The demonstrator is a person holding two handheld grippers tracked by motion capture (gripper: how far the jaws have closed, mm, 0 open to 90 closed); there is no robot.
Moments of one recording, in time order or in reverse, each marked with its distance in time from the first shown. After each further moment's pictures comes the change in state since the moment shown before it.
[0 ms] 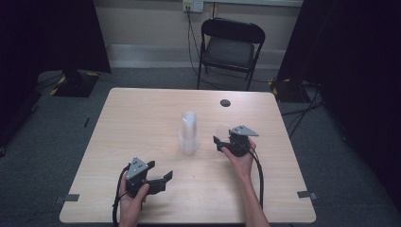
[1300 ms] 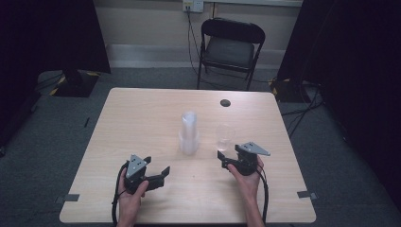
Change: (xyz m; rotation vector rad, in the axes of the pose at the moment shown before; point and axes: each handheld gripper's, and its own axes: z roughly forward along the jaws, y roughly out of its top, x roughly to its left) left arm 0.008 0.003 0.003 -0.027 0.076 0.042; right arm 0.018 -0.030 -0.060 -0.021 0.020 0.104
